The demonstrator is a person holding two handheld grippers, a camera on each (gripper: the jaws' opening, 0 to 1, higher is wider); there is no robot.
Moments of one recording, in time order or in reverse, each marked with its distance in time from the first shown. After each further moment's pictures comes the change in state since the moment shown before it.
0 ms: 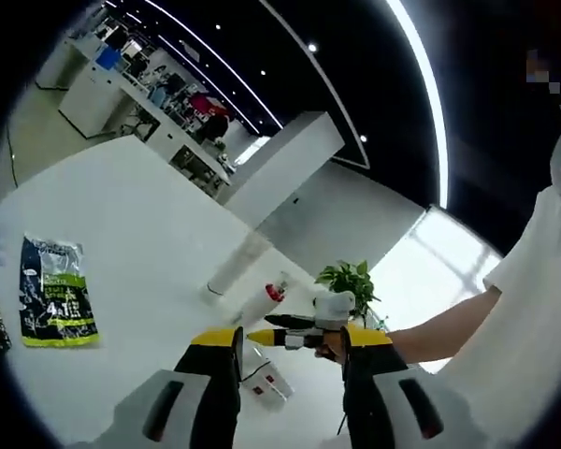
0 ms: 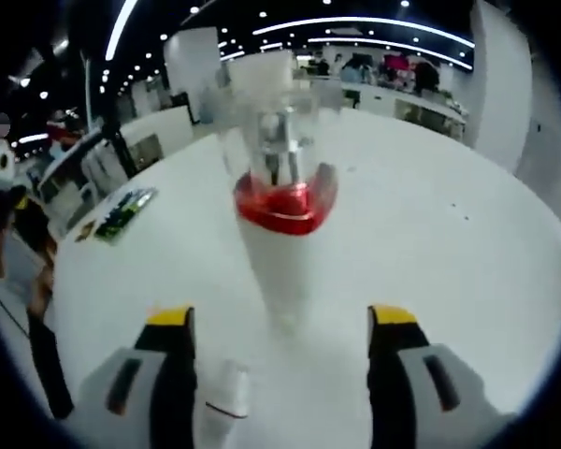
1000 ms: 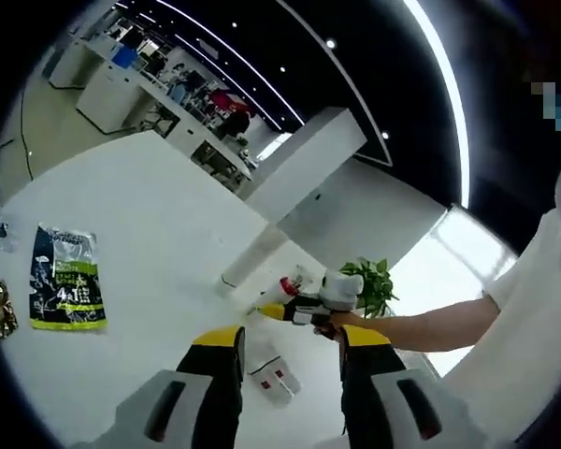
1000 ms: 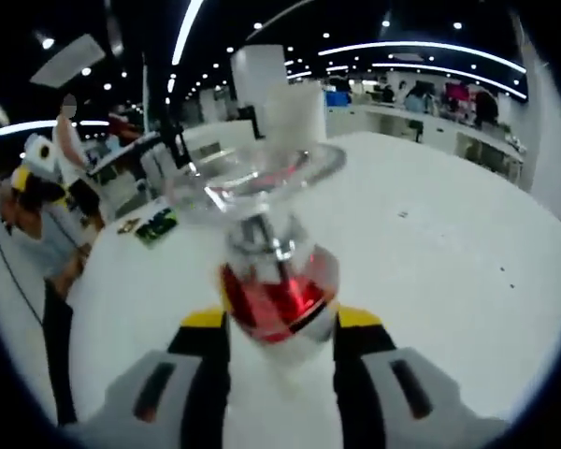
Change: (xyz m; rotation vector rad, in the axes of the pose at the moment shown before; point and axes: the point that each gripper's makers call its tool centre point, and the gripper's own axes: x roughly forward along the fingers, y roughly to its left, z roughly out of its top) left arm 0.003 0.005 -0.009 -0.004 0.026 0.117; right arm 0.007 0.007 0.026 -0.170 -0.063 0.290
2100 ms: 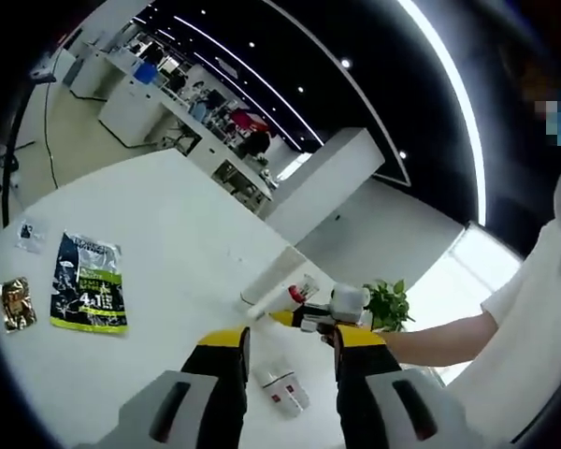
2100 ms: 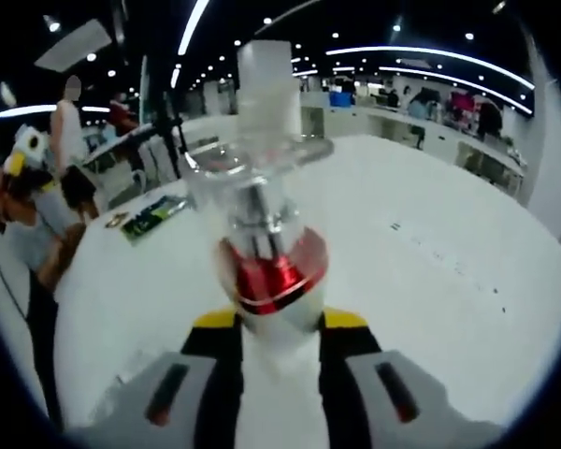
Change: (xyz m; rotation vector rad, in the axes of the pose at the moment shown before) left arm -0.010 0.005 0.018 -0.033 -0.101 0.082; right arm 0.013 -0.021 0.015 -0.033 -0.001 -0.039
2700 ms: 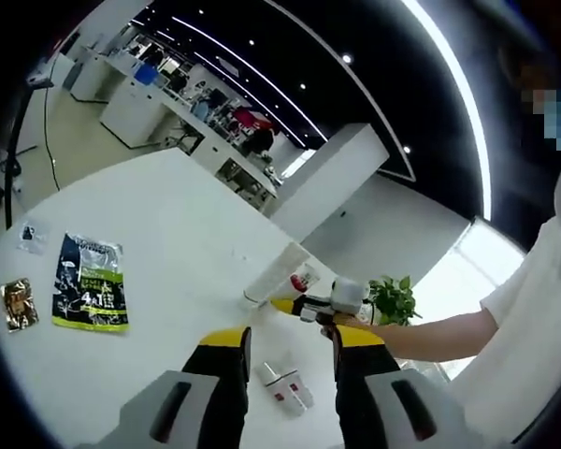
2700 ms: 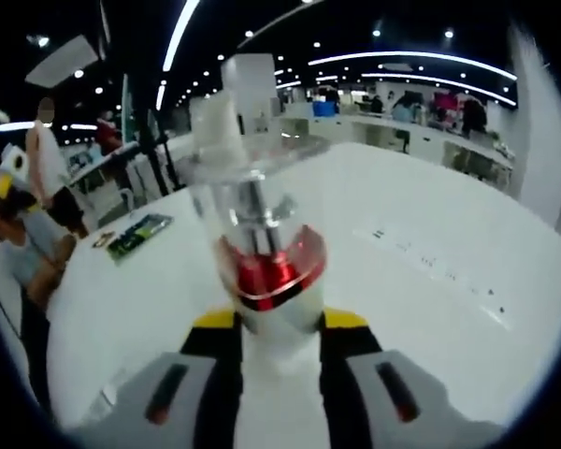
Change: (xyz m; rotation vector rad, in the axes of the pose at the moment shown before) left arm 0.004 -0.001 -0.006 0.014 0.011 0.033; right arm 0.013 -0.020 0.011 0.040 -0.061 -0.038
